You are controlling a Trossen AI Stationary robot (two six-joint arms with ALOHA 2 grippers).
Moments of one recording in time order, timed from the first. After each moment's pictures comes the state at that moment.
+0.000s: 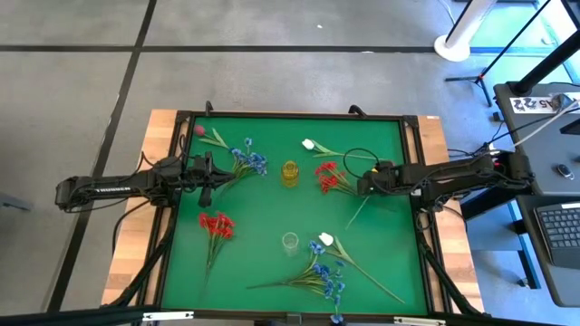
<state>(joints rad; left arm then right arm) 0.22 0.27 0.01 0.17 0.05 -0.23 -0.10 1.16 0.44 -0.67 0.26 1.40</state>
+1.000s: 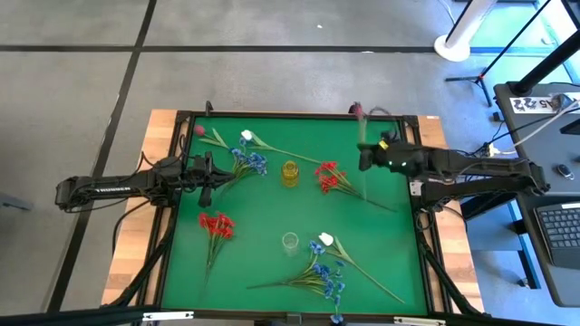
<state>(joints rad) 0.22 0.27 0.01 0.17 0.05 -0.23 -0.10 0.84 0.72 -0.33 0.53 0.74</state>
